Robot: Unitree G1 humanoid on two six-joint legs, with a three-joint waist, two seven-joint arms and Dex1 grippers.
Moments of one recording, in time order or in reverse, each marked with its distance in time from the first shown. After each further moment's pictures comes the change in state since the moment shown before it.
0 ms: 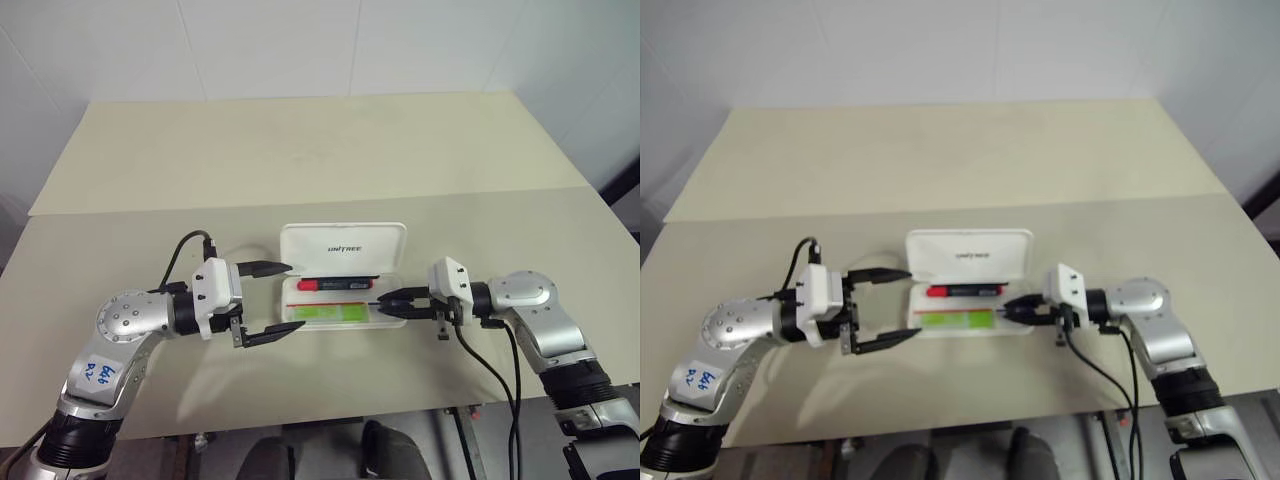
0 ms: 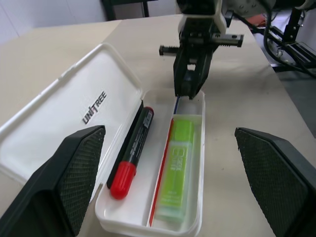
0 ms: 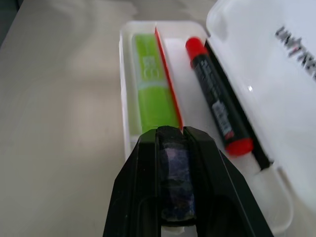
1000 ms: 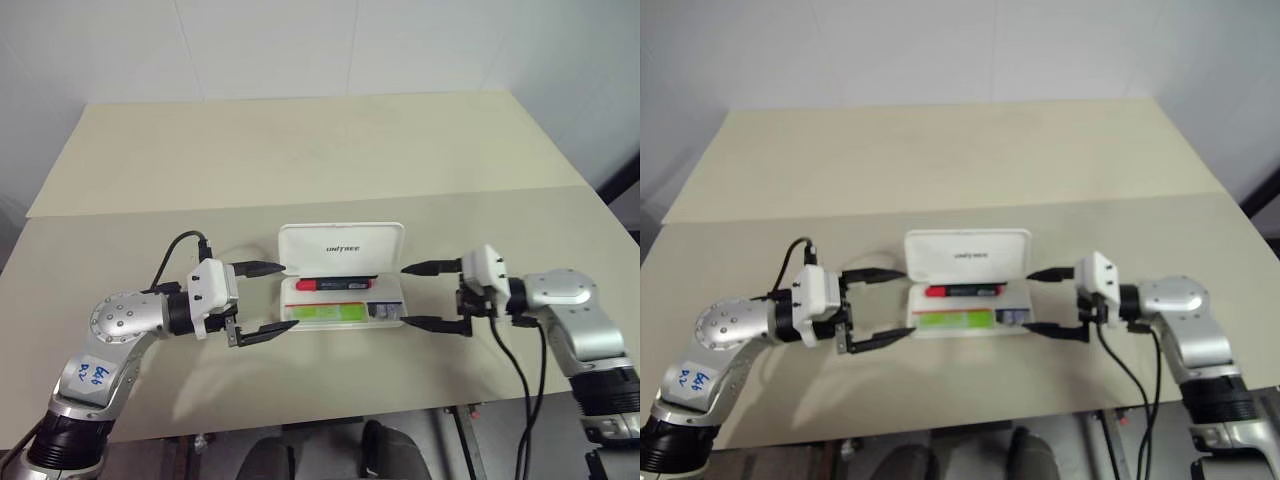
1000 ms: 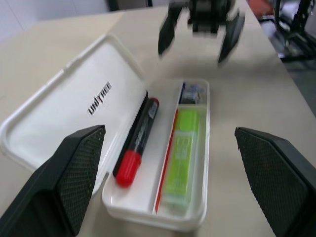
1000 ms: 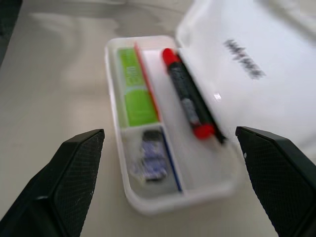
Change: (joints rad) left arm 0.000 0.046 0.006 0.030 0.008 -0.028 -0.005; right arm 0.068 -0.094 -0.161 -0.094 0.108 0.073 0.015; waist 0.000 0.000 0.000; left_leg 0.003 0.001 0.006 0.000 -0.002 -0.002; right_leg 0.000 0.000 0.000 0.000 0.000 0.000
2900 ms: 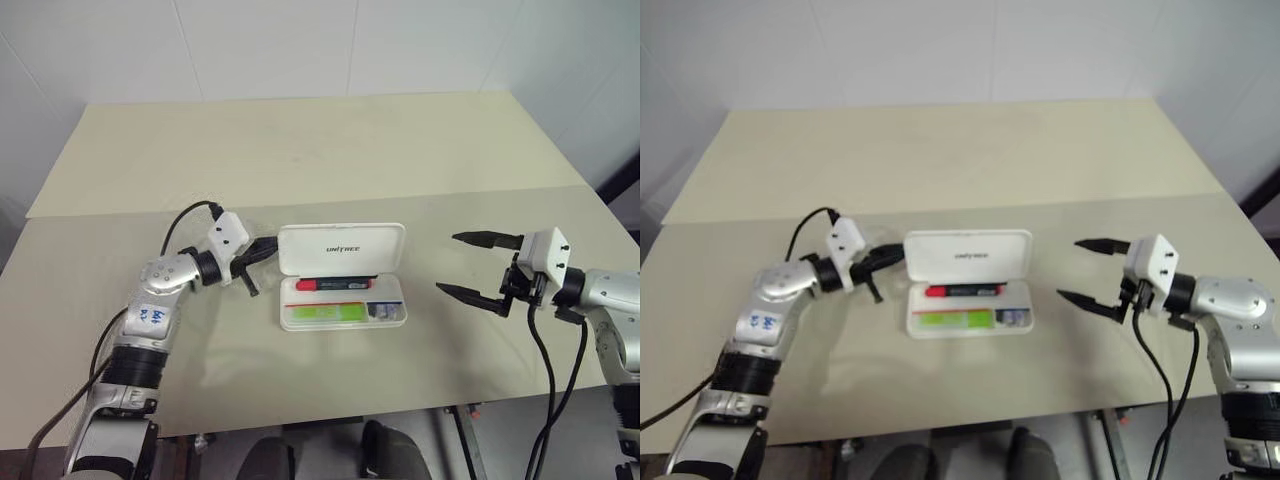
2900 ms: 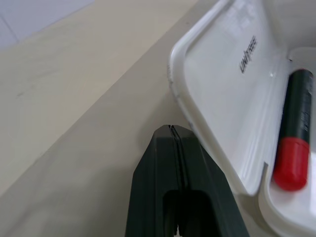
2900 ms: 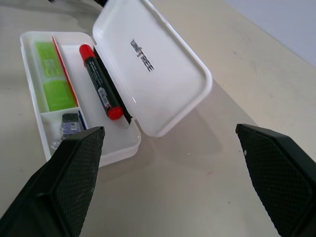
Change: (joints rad) left arm -0.349 -0.187 -0.057 0.564 0.240 -0.156 0.134; right arm 0.085 -0.040 -0.164 -0.019 -0.007 -0.117 -0.162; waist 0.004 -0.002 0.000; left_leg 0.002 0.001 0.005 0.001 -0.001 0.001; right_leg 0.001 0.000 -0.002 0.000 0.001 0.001
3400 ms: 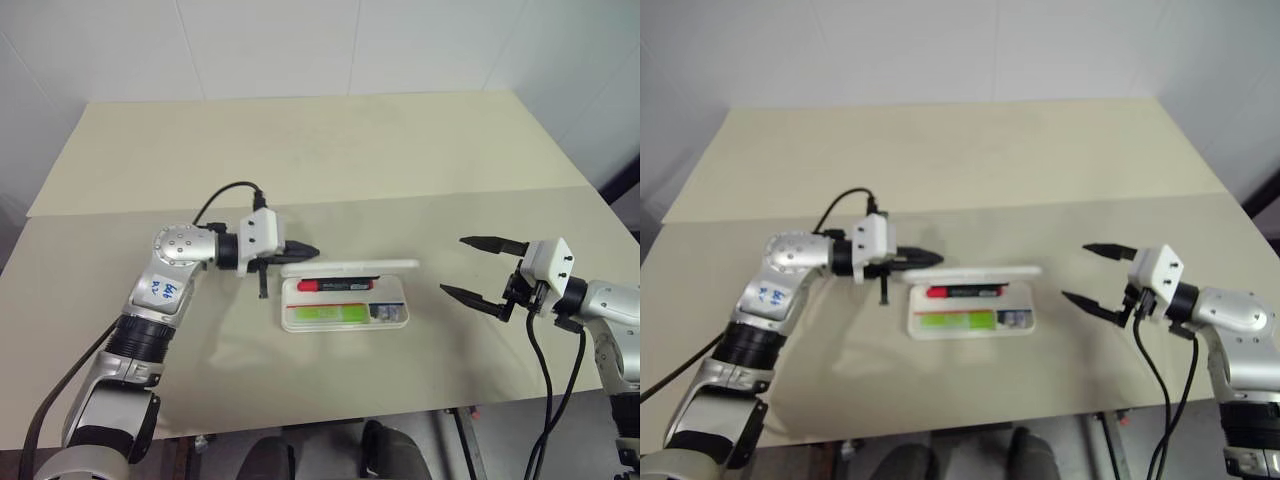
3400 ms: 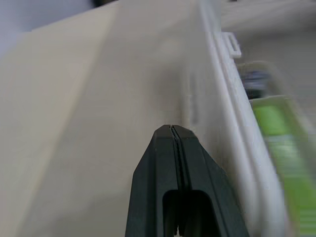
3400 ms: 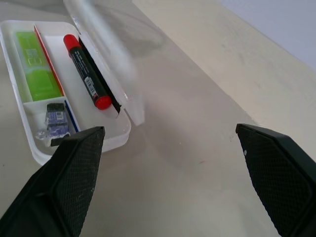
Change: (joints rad) left arm -0.140 0.022 -0.165 -0.067 -0.004 -0.025 -0.310; right arm 0.060 0.014 -0.026 0.029 -0.007 -0.061 -0.041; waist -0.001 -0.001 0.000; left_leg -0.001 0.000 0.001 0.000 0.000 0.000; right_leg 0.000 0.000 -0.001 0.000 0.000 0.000
